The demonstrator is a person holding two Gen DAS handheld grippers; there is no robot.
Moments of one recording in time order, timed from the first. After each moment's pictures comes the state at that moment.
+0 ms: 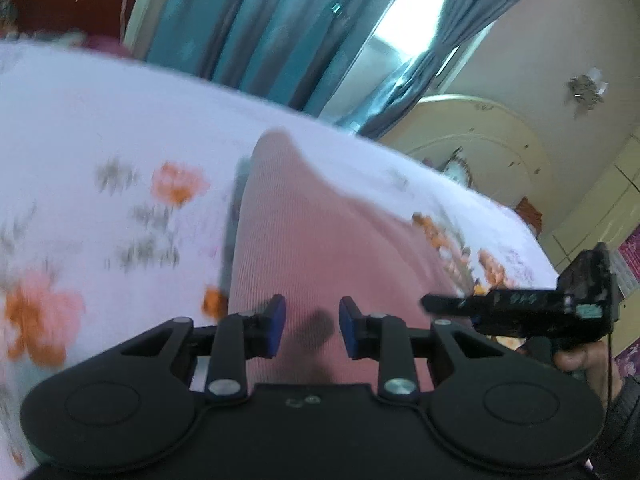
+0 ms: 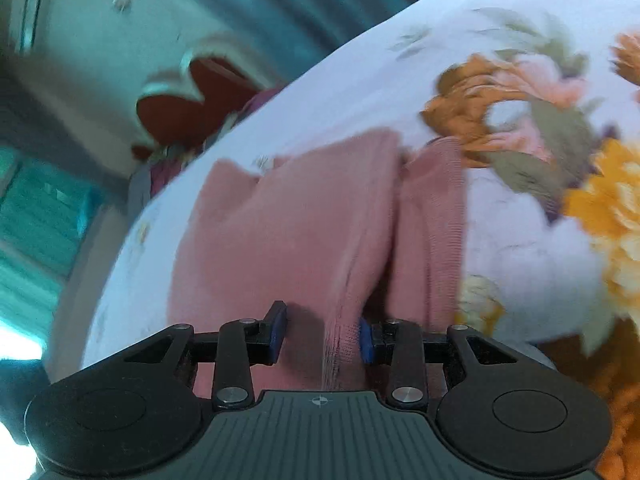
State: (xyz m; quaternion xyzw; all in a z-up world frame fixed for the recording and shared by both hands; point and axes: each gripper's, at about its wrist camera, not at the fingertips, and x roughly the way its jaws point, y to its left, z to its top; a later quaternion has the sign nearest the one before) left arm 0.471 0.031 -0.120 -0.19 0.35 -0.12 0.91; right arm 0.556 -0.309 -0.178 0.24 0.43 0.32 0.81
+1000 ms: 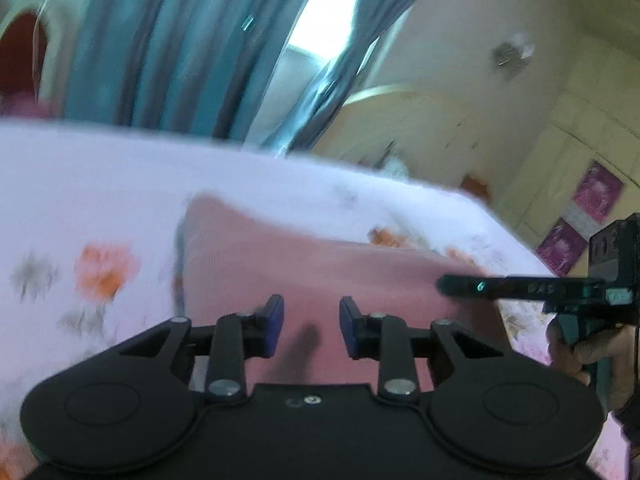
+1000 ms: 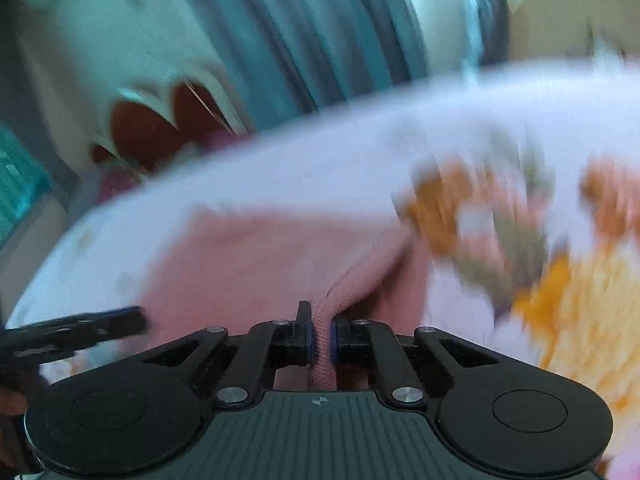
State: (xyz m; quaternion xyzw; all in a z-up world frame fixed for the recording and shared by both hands) left arm 0.517 0.019 -0.128 -0.11 0.29 -0.22 0.92; right arm 0.507 -0.310 -0.129 0.14 0.28 0.25 0.92
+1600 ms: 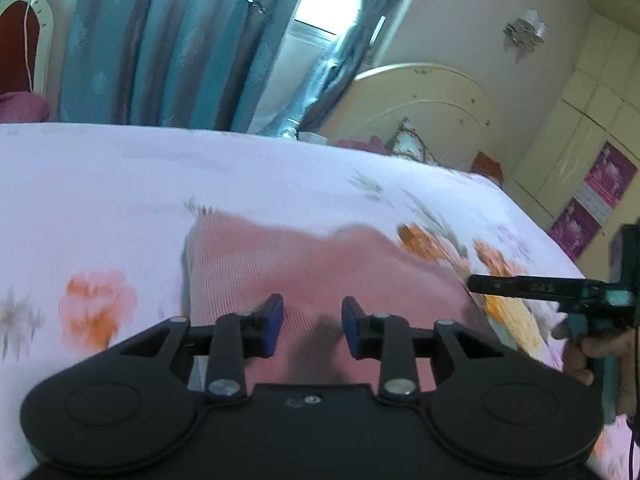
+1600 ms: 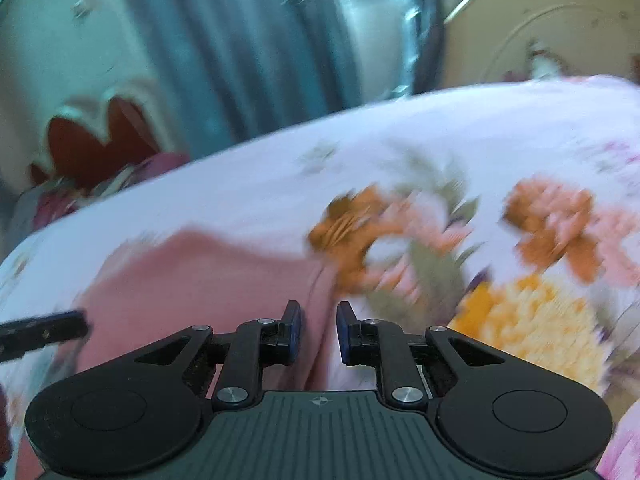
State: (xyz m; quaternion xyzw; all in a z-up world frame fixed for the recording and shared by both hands) left arm 0.588 0.012 -0.133 -0.10 0.34 -0.22 0.91; right arm 0.557 -0.326 -0.146 0.13 0.32 0.10 0.93
